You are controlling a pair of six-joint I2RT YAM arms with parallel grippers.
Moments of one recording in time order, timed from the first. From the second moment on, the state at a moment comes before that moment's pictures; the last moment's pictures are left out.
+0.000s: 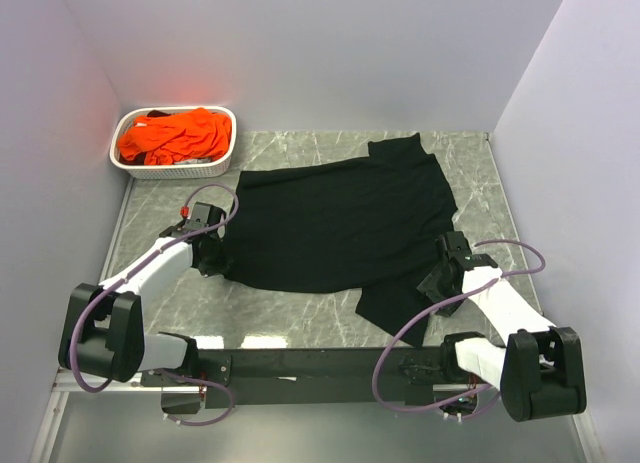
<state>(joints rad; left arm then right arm) -0.22 1.30 0.72 -0.59 -0.13 -0.67 0.10 1.08 0.50 -0.79 0.10 0.91</state>
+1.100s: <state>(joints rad) -0.22 1.28 0.72 -0.59 -0.13 -0.67 0.25 0.94 0.50 -0.92 0.06 1.02</state>
